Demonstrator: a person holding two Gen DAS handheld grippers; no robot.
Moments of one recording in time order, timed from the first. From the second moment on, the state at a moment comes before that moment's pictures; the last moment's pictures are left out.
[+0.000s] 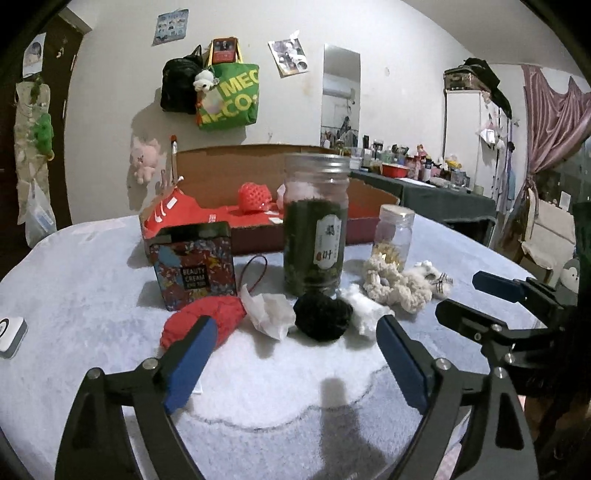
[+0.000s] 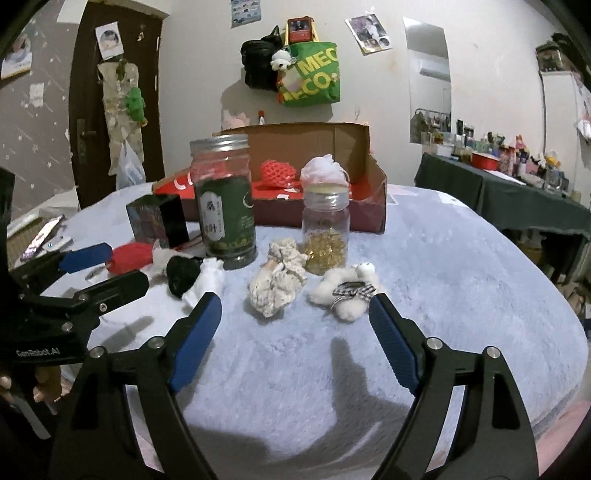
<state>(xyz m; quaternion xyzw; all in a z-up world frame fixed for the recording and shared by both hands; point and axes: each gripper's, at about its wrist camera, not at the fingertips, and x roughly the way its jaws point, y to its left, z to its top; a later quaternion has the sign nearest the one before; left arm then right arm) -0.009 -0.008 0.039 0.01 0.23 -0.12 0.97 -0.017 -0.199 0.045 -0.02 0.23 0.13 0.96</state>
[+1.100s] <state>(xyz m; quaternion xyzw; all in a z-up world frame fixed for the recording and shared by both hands) 0.051 0.055 0.033 0.01 0.33 -0.12 0.94 0.053 -0.171 0.032 -0.05 0.32 0.19 0.93</state>
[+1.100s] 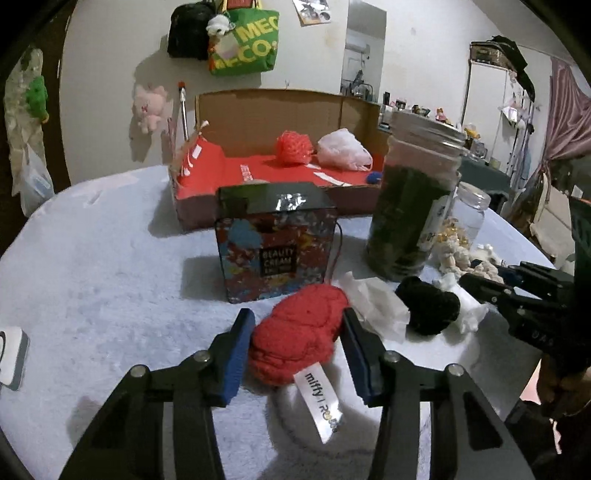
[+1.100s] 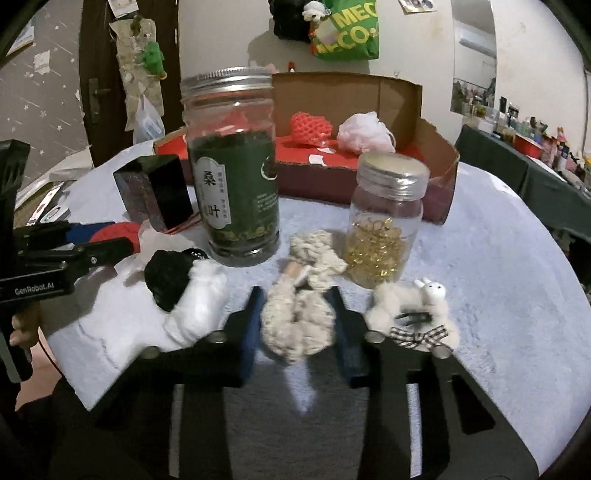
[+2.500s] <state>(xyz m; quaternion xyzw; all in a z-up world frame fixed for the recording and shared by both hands) 0.047 0.121 0.064 -0.01 0.31 -0.07 0.95 0.052 -0.253 0.066 0.06 0.32 0.20 0.93</state>
